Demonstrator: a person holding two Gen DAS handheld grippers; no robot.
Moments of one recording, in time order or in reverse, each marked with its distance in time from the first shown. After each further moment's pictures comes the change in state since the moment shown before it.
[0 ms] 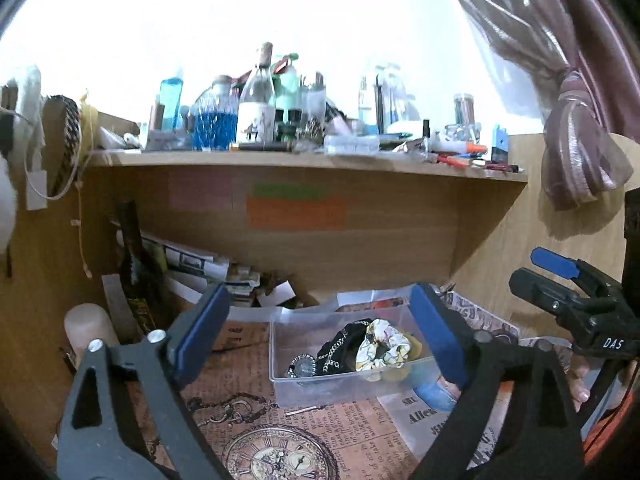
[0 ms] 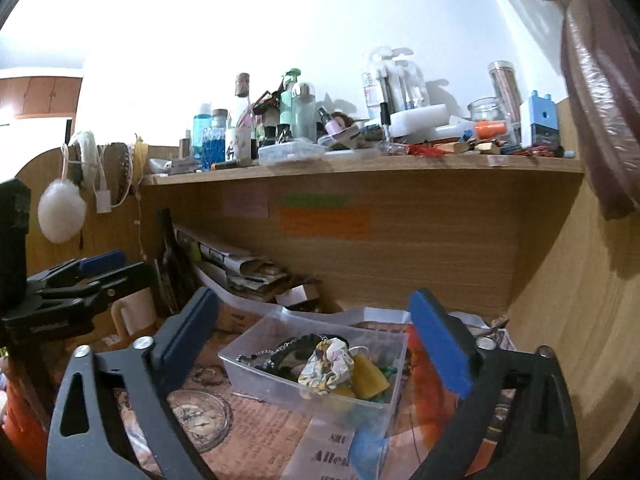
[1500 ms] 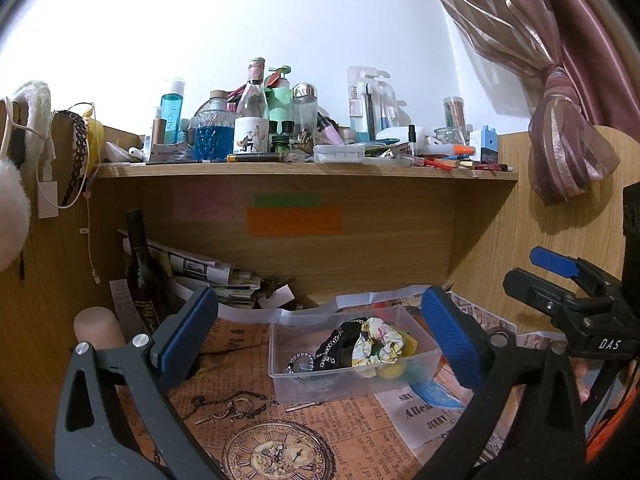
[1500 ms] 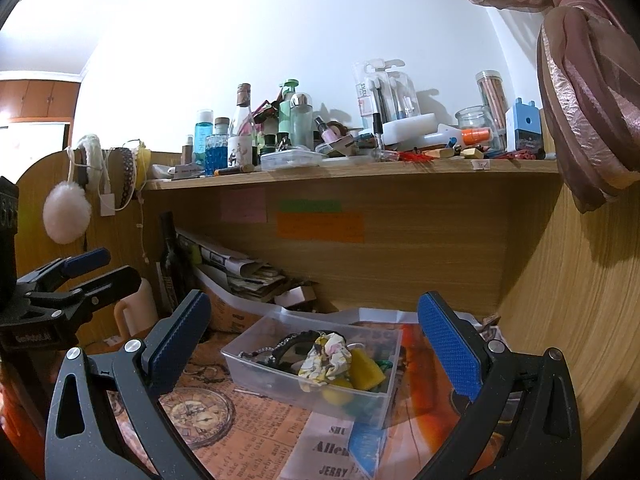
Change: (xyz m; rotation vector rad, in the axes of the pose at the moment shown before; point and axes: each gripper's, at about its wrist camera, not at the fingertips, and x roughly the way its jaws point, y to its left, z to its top) left arm -0.018 -0.008 -0.005 0.022 -0.021 -0.004; right arm -0.025 0.012 -0.007 -0.002 -0.026 -0.038
